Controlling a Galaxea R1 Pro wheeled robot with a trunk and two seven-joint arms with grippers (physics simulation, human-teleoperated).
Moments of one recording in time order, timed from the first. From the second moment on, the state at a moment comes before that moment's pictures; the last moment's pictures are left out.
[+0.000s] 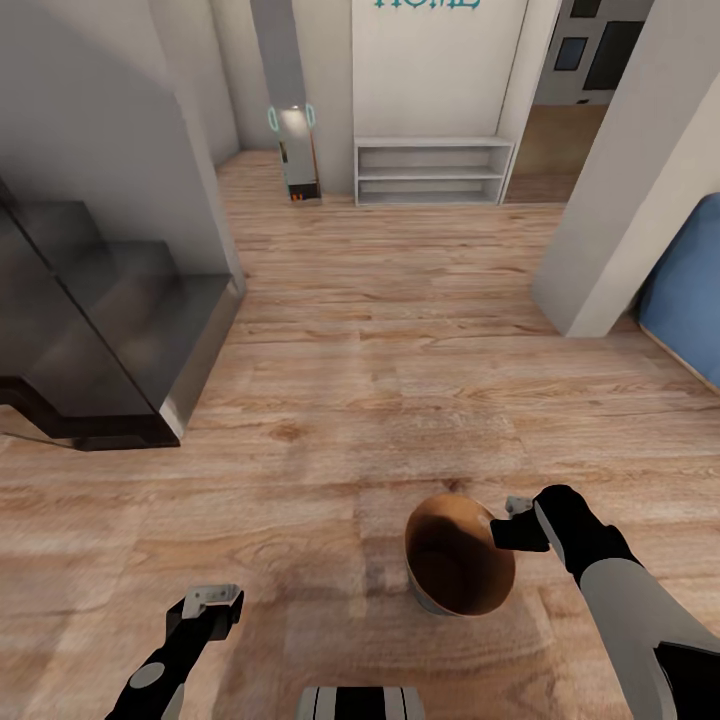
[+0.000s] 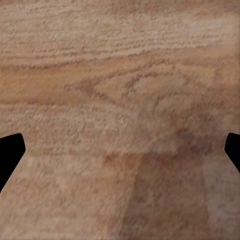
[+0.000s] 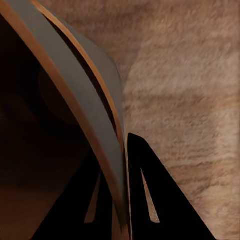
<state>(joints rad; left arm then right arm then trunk) -0.23 0.08 -0.01 -0.88 0.09 0.01 0.01 -0.83 -0.15 -0.15 -0.55 0.24 0.91 0.41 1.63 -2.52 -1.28</state>
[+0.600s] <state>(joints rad) -0.23 0.08 -0.01 -0.88 0.09 0.03 0.00 -0.83 -0.14 -0.15 -0.55 0.25 0.91 0.41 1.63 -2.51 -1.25</state>
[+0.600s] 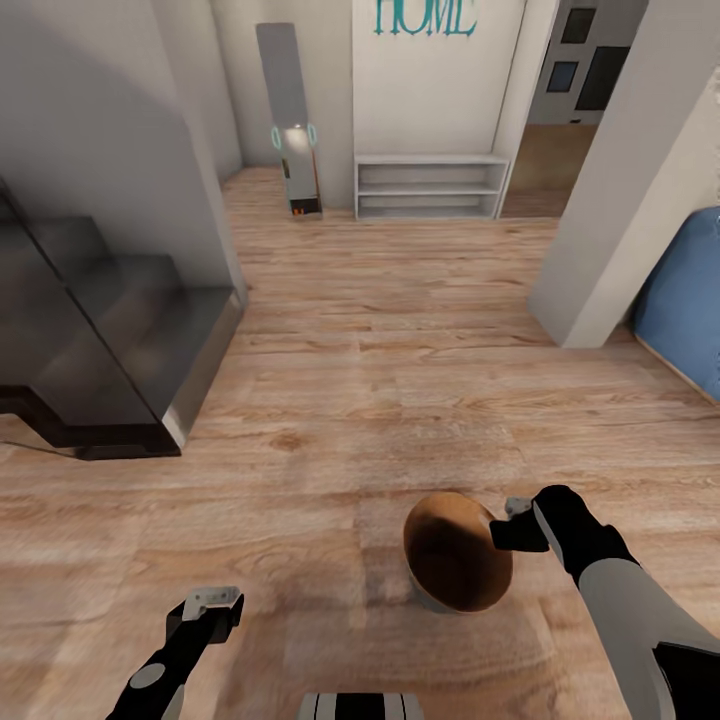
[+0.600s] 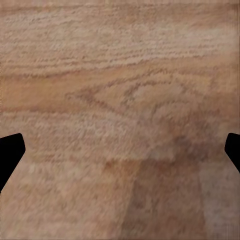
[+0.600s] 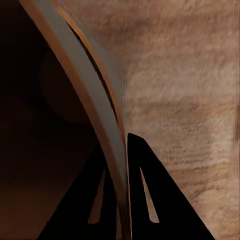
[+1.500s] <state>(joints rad) -0.23 0.08 -0.01 -0.87 0.08 0.03 0.00 -0.83 -0.14 -0.15 -0.55 0.25 0.91 0.40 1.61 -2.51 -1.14</state>
